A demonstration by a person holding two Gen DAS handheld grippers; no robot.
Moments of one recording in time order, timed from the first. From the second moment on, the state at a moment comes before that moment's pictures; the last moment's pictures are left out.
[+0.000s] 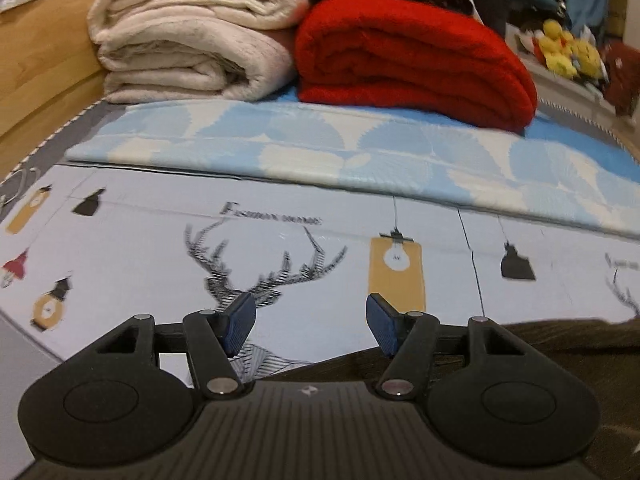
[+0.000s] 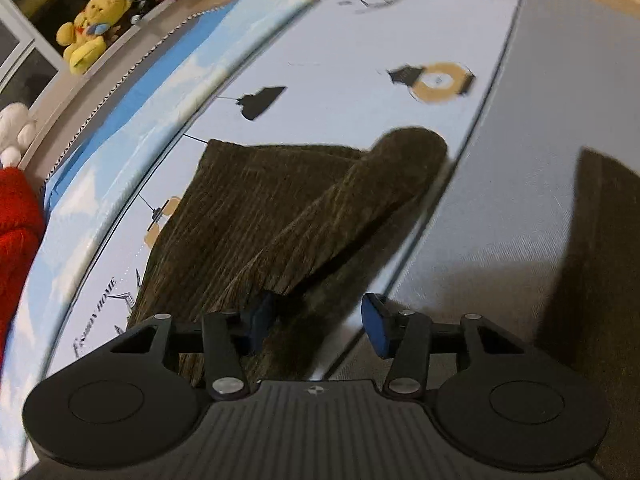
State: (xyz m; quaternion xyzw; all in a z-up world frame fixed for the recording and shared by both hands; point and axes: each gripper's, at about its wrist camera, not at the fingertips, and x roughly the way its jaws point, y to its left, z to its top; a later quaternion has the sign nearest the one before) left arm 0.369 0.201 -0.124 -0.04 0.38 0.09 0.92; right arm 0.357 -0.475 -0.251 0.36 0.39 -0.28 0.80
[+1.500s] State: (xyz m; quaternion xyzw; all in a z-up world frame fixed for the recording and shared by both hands) left arm 0.379 0.244 -0.187 -0.02 0.48 0.04 0.88; right arm 0.442 -0.441 -0.243 0.20 0.38 -0.34 0.84
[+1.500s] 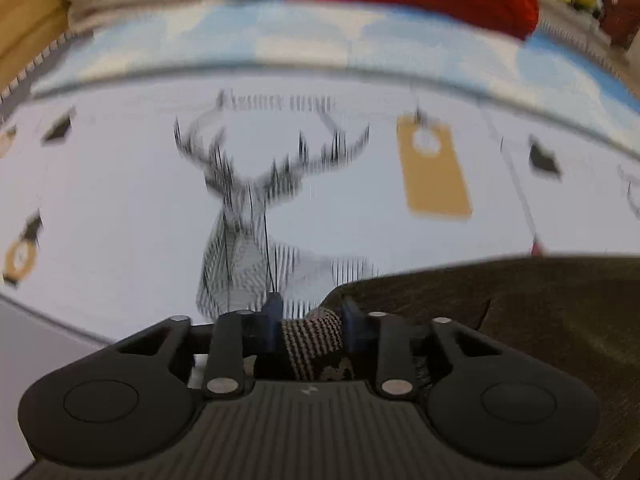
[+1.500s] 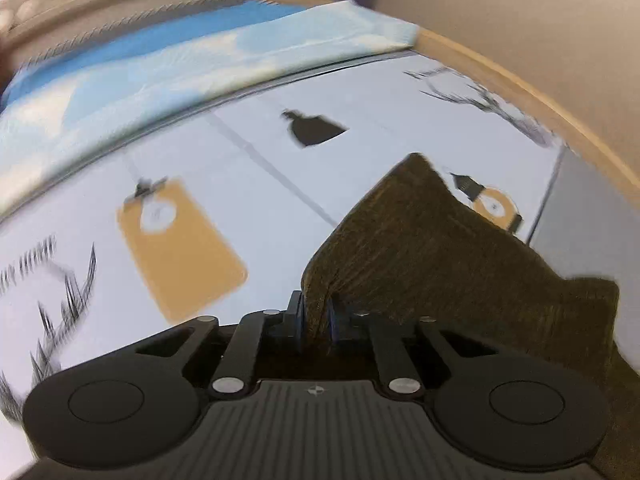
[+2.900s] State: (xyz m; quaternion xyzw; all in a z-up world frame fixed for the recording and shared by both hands) left arm 0.218 0.278 -0.153 -0.12 0.59 0.02 0.80; right arm 0.206 -0.542 -0.131 0.30 0.29 -0.29 0.86
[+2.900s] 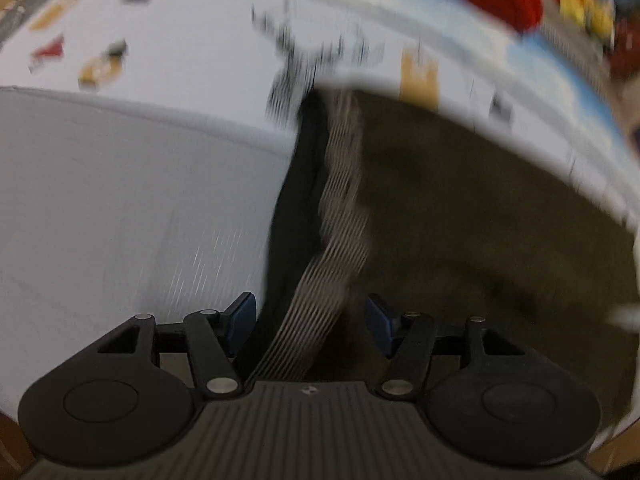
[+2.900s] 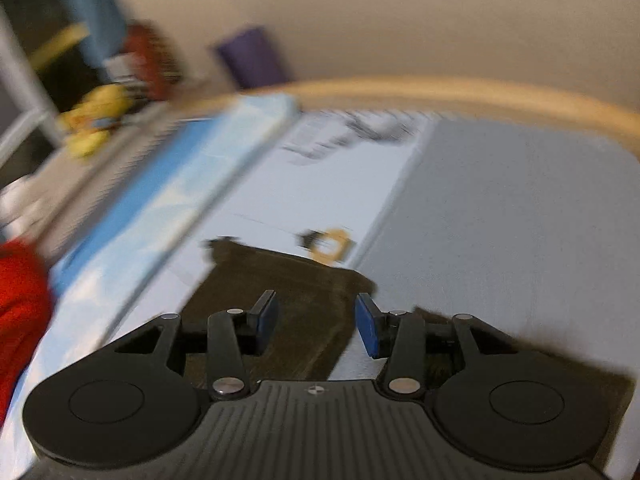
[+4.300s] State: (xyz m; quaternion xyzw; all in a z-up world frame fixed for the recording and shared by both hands) left arm 0.145 0.211 -0.179 0.16 0.59 -0.10 0.78; right arm 0.088 -0.577 -0.206 0.25 0.47 -0.38 0.76
